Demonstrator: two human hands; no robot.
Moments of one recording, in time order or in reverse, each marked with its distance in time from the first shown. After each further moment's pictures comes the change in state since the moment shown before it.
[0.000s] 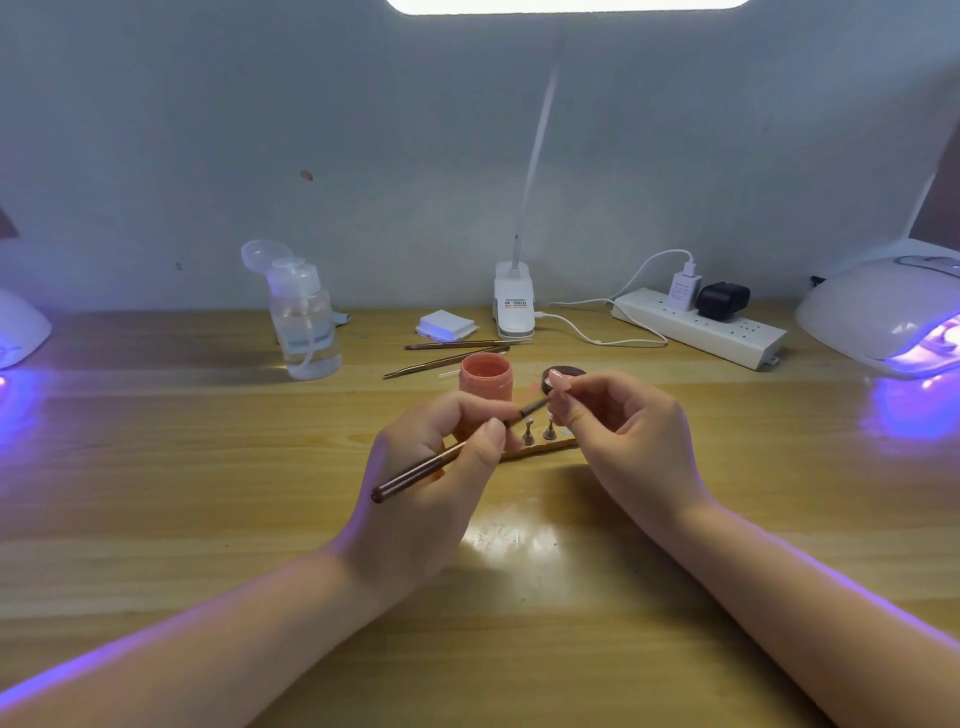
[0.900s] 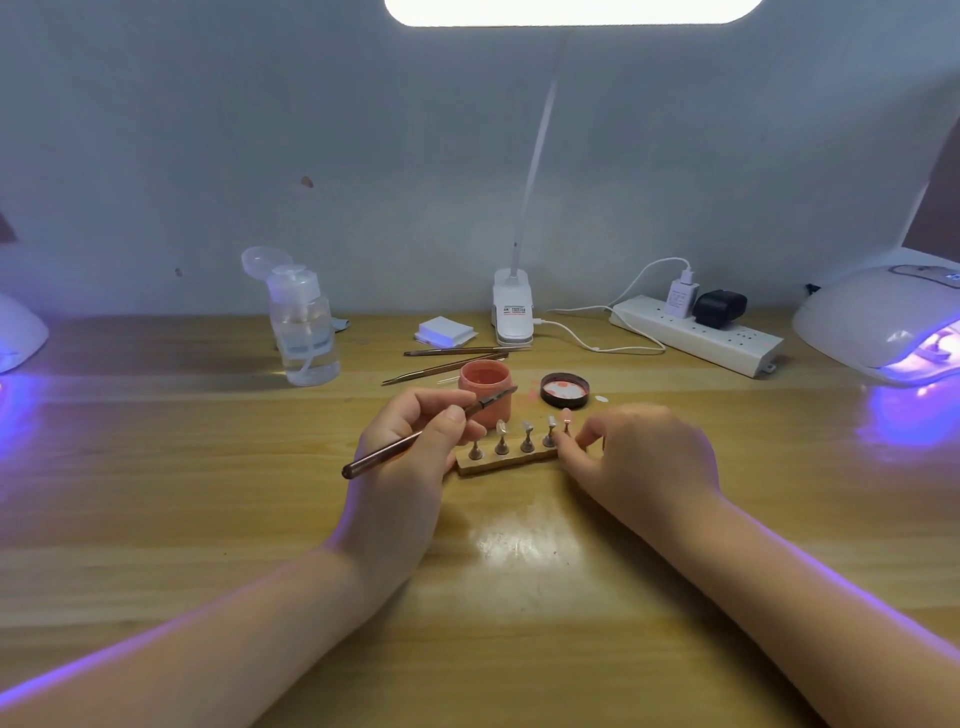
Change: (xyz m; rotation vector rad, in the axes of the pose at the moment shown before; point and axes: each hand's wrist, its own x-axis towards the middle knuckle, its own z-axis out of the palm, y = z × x) left_hand 0.008 0.000 0.000 -0.272 0.186 -0.329; right_hand 0.005 0.002 -0.012 -1.082 -0.171 -0.035
